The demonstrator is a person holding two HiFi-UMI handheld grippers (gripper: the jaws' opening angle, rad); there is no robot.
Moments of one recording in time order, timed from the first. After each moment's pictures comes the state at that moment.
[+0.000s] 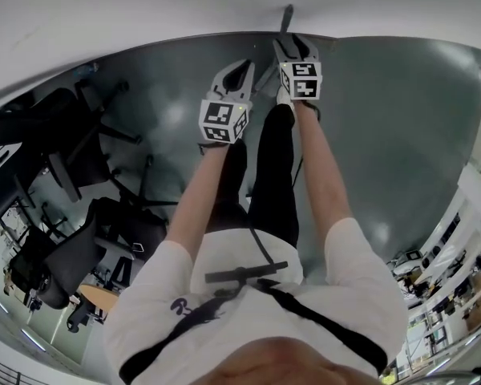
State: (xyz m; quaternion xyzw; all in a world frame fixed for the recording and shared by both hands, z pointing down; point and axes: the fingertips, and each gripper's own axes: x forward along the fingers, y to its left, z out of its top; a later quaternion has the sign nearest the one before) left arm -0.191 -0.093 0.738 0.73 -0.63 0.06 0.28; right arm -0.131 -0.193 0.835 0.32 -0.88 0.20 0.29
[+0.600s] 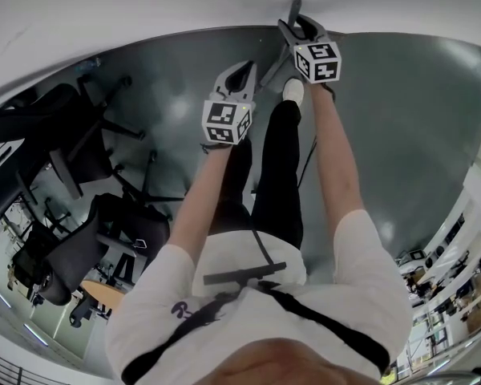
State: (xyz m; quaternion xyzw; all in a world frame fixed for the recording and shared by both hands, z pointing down) left arm -0.192 -0.075 0.761 0.71 -0.63 0.09 0.30; right arm -0.156 -0.224 0.822 0.25 -0.92 0.20 0.23
